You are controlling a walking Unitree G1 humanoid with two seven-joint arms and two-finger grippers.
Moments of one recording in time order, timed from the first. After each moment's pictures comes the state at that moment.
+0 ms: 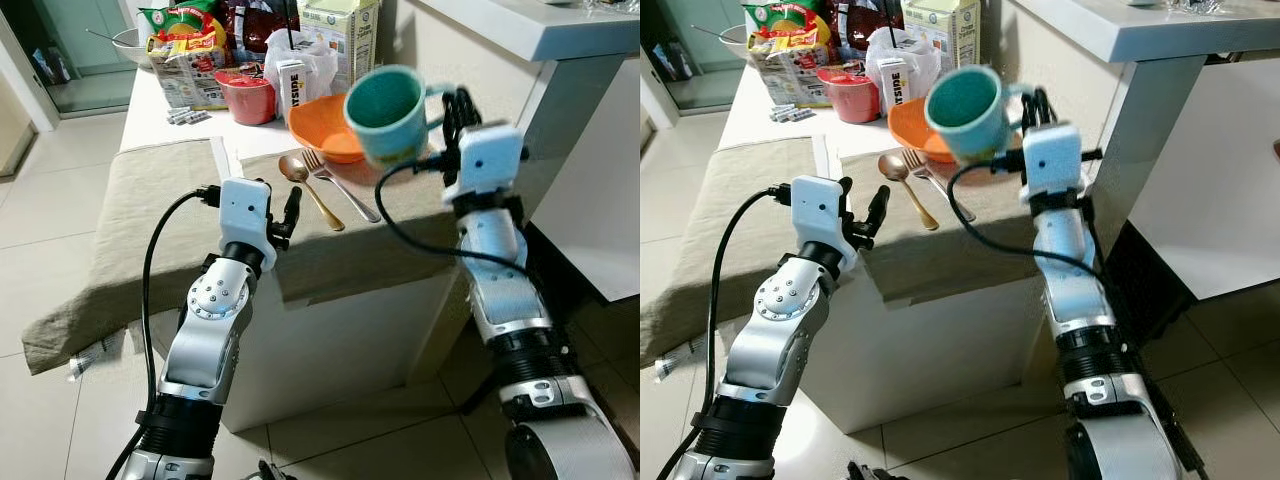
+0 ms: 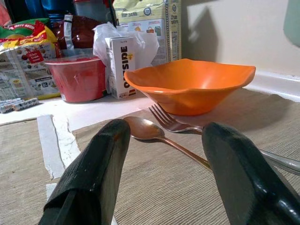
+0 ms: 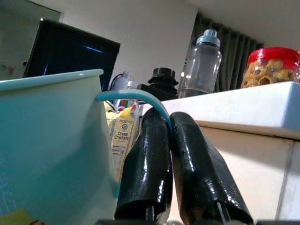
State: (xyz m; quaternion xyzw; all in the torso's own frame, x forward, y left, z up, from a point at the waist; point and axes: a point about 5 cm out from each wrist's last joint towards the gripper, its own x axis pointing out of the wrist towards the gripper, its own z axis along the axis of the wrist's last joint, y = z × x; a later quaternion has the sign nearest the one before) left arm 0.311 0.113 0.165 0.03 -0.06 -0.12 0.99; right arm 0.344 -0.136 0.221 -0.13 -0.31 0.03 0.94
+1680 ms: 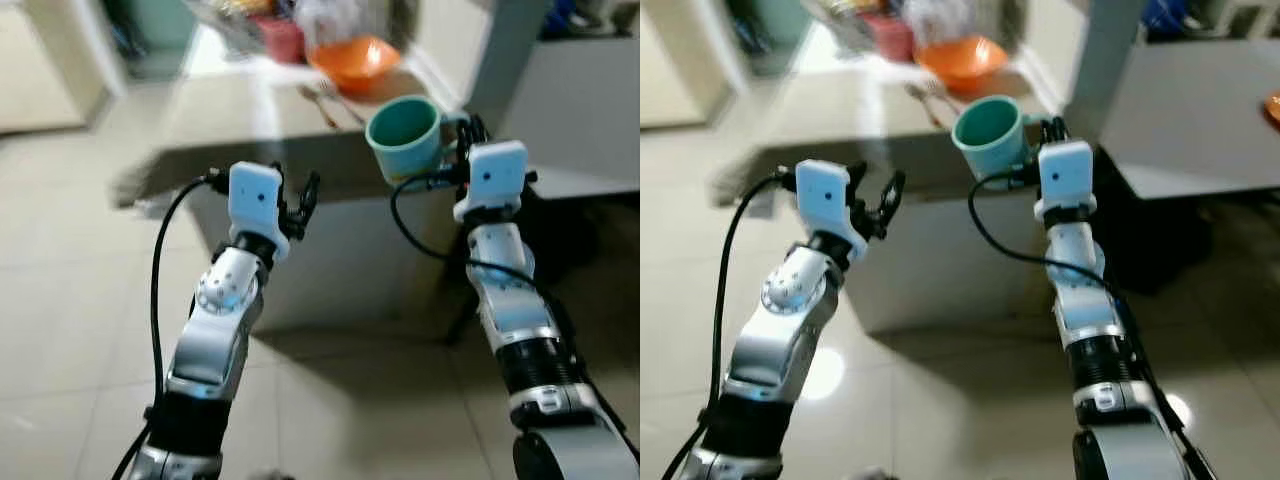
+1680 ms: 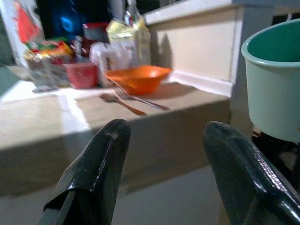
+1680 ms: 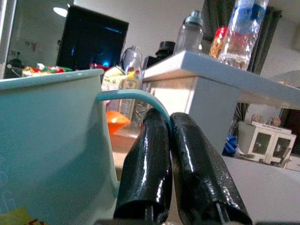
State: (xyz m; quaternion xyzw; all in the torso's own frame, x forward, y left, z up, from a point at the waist) left arm 0.309 0.099 0.182 0.01 -0.09 -0.15 0.98; right arm 0.348 -0.151 0.193 -0.14 -0.24 0.00 0.96
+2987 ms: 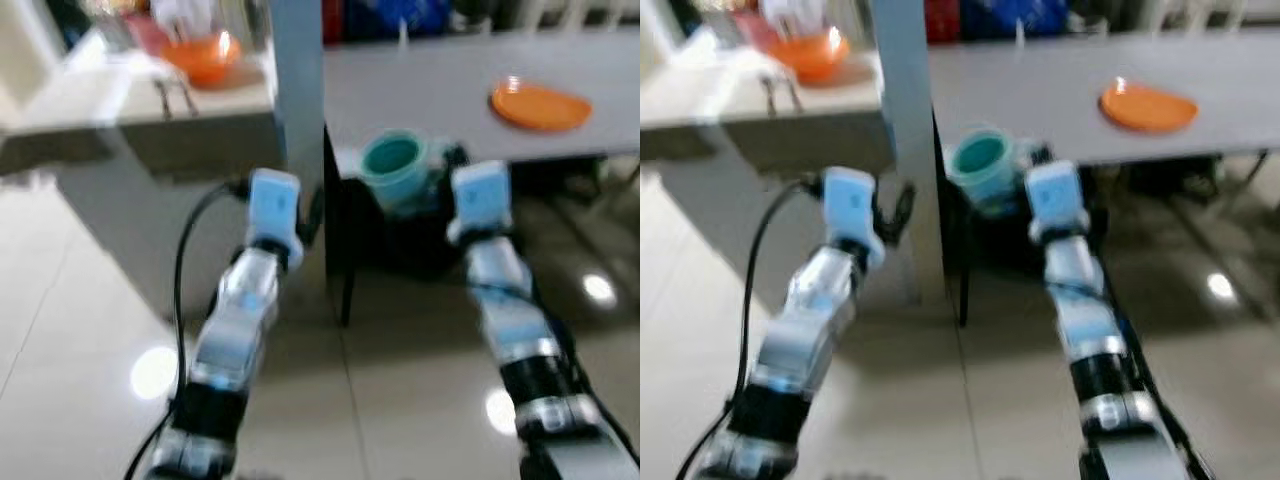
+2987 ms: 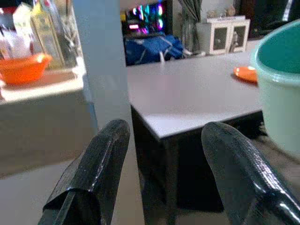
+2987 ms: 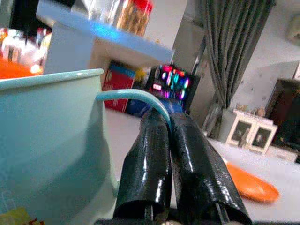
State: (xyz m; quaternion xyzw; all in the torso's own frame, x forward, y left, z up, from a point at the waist) left arm 0.322 0.086 0.167 0.03 -0.06 -0.13 0.99; right arm 0.344 -0.153 0.175 -0.16 -0.20 0.02 0.97
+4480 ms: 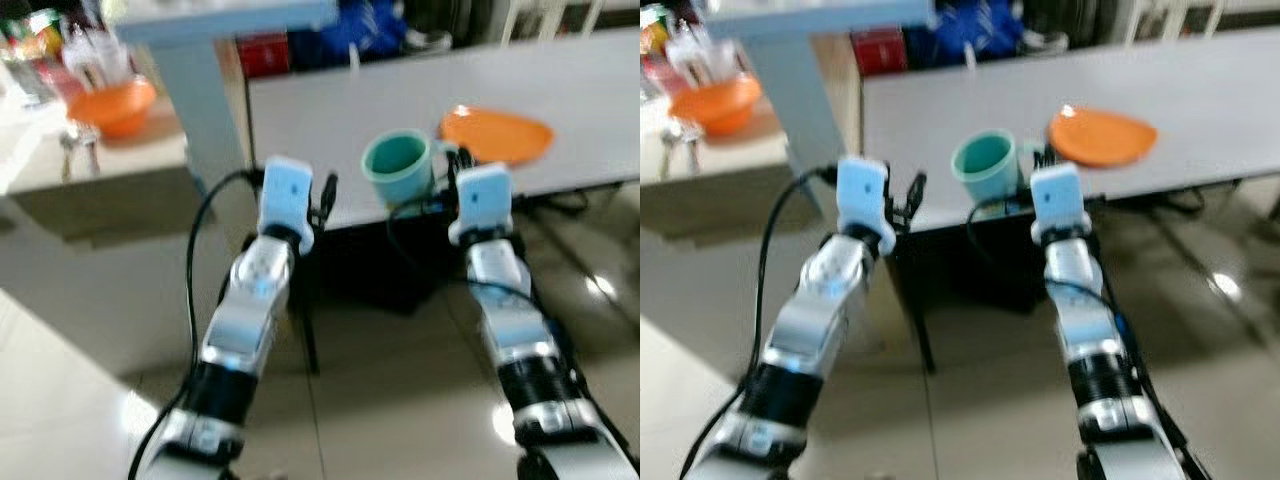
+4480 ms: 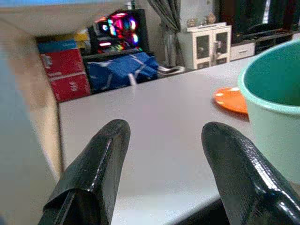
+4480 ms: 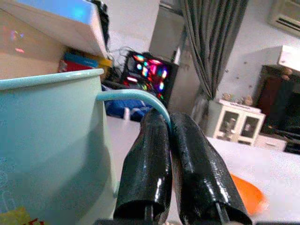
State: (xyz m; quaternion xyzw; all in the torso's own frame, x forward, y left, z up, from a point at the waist) left arm 0.332 0.079 0.174 0.03 -0.07 -0.14 0.99; right arm 0.341 -0.148 0.168 -0.16 -0.19 0.02 0.97
